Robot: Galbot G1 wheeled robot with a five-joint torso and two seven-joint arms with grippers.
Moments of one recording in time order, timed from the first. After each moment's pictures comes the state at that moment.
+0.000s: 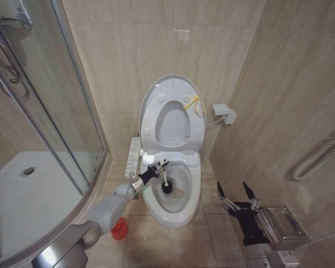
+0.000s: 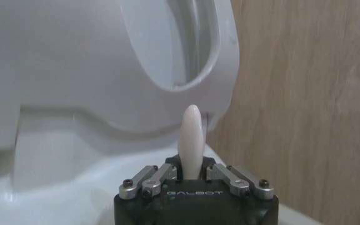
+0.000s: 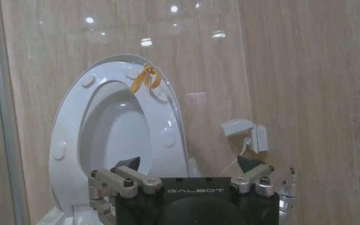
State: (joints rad) left arm 0.36 -1.39 0.34 -0.52 -0.80 -0.61 0.73; right arm -1.76 1.51 0.67 2.22 0.28 0.23 -0.10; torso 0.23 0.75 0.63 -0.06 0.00
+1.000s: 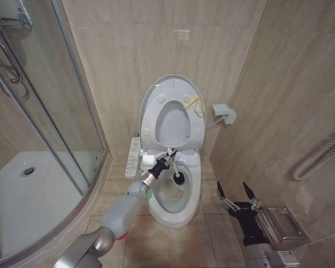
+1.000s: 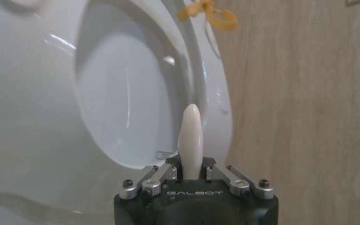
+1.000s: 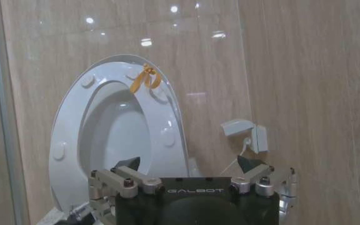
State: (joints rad) left arm 0.45 -1.50 0.13 -0.70 -0.73 -0.62 0.66; right arm -1.76 1.51 0.67 2.22 0.28 0.23 -0.10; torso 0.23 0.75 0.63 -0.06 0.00
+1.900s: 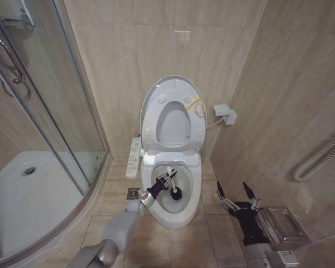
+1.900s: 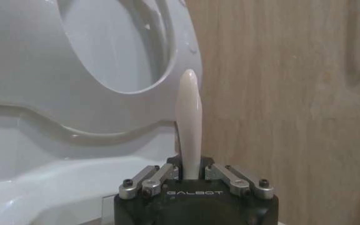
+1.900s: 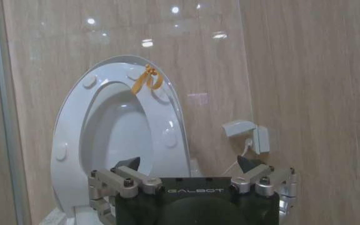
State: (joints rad) left arm 0.53 -1.52 0.01 -0.54 -0.49 -0.74 0.76; right arm -1.76 1.51 0.67 2.22 0.28 0.23 -0.10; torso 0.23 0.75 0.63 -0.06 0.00
